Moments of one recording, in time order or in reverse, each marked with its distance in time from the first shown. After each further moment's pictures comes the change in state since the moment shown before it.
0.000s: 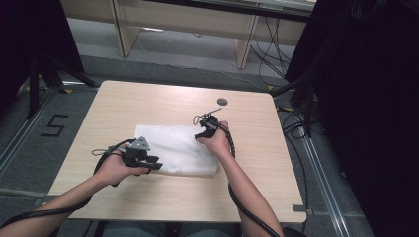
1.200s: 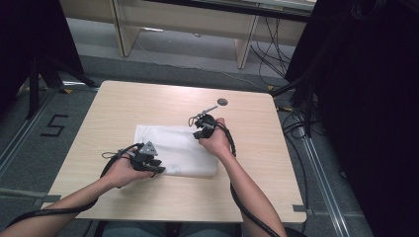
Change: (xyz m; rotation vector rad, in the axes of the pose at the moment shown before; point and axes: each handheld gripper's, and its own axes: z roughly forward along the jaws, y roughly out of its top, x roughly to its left) left arm 0.000 -0.007 0.022 0.081 0.056 0.056; right arm 0.023 0.006 -0.032 -0.020 0.067 -0.144
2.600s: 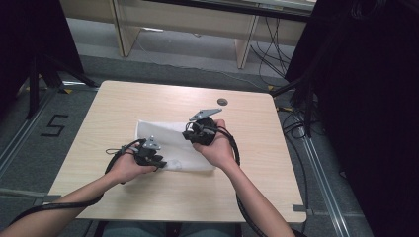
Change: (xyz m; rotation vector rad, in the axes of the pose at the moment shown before) left arm 0.009 0.011 0.008 0.008 0.042 -0.050; right arm 0.057 -0.003 -0.076 -0.217 0.117 -0.130
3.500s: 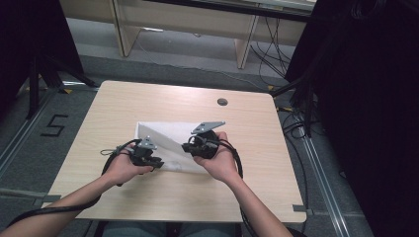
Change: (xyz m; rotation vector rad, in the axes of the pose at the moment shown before) left arm -0.005 -0.004 -0.026 -0.012 -0.051 -0.037; right arm 0.015 -0.028 -0.007 -0.007 0.074 0.015
